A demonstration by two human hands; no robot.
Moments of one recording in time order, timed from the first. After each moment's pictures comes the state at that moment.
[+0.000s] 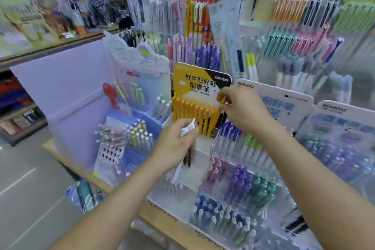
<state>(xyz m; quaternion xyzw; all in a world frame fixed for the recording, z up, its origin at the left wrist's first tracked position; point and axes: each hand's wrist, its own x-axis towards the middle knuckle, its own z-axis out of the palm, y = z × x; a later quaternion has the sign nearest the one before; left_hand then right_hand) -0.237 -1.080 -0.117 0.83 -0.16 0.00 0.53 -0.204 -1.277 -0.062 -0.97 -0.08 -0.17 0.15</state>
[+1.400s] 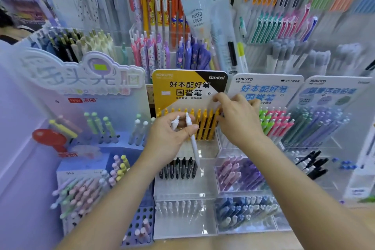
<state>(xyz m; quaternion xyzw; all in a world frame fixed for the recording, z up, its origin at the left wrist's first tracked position) -0.113 -1.050 -0.115 0.70 -0.26 -0.18 0.64 -0.186 -1.219 -0.104 -0.96 0.23 -0.18 -0.03</state>
